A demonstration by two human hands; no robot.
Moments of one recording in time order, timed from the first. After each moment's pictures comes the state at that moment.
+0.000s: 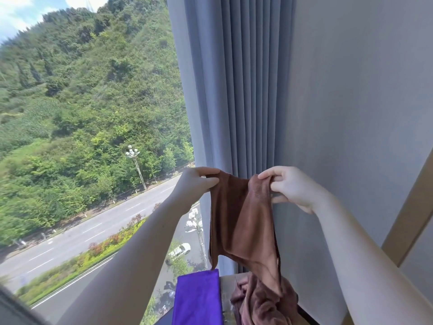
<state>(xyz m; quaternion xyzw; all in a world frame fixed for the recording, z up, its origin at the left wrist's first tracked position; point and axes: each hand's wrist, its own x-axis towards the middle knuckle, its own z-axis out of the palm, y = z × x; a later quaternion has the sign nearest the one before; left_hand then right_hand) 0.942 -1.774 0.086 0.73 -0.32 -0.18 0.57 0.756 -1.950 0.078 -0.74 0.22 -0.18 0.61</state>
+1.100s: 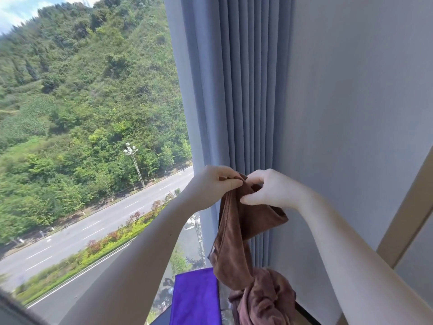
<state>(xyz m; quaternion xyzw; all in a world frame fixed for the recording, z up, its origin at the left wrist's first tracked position) 0.906 -1.779 0.106 0.75 -0.51 -0.12 0.39 0.765 -1.923 0.098 -0.89 0.17 -0.08 0.42</state>
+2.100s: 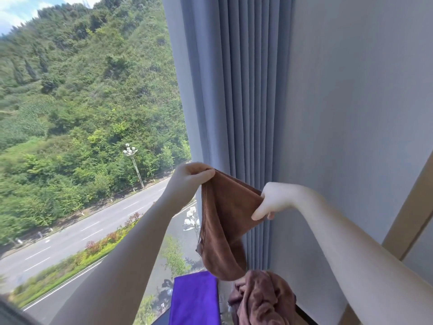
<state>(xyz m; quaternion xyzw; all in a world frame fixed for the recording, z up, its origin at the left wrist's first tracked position) 0.944 -1.765 0.096 0.73 -0.40 -0.12 0.55 0.780 -1.943 0.091 -0.91 0.28 0.13 0.27</state>
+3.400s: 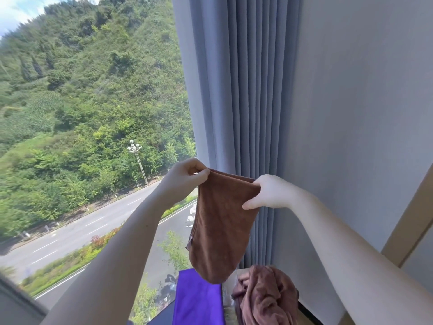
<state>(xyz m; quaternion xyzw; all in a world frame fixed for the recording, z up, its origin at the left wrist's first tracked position) 0.965 -1.743 0.093 0.77 -0.42 -0.11 0.48 0.791 -1.930 0.077 -0.93 0.25 0.00 0.29</state>
